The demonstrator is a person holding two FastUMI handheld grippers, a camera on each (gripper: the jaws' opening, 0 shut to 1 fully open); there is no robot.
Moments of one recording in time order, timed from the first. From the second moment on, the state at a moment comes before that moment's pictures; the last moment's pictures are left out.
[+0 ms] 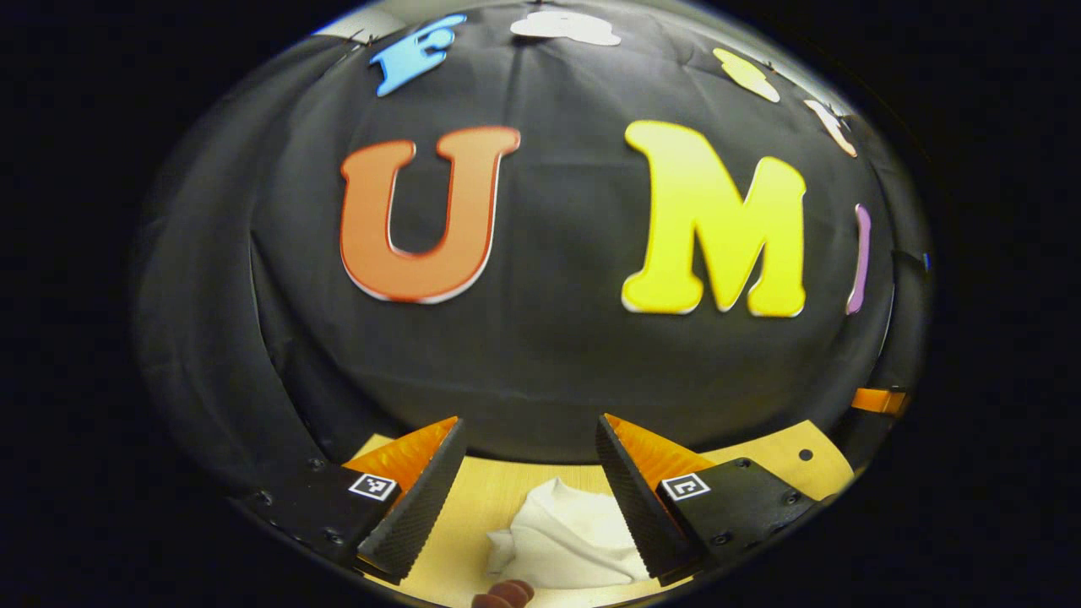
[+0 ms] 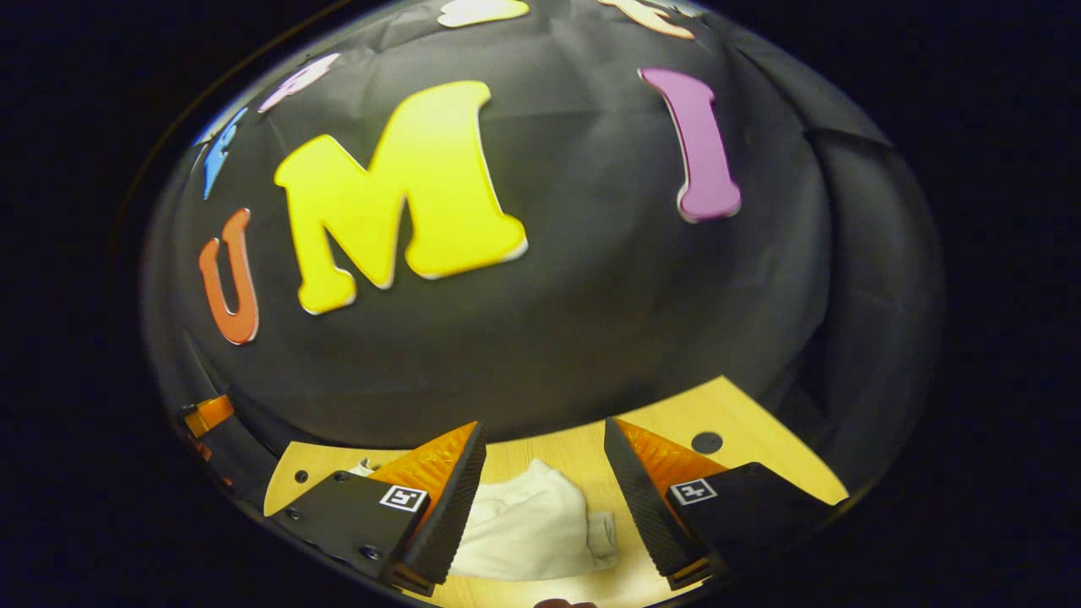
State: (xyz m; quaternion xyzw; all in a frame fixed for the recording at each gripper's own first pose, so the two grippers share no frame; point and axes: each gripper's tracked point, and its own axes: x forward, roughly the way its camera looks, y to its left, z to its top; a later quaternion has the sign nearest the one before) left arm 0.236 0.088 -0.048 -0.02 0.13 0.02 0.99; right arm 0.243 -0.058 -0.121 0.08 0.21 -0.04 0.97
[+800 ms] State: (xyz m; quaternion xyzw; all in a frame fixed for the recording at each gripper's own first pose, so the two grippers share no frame) left arm 0.027 0.006 0.007 -0.04 0.08 -0.02 1.00; right arm 0.043 0.009 -0.019 0.05 0.09 0.00 0.99
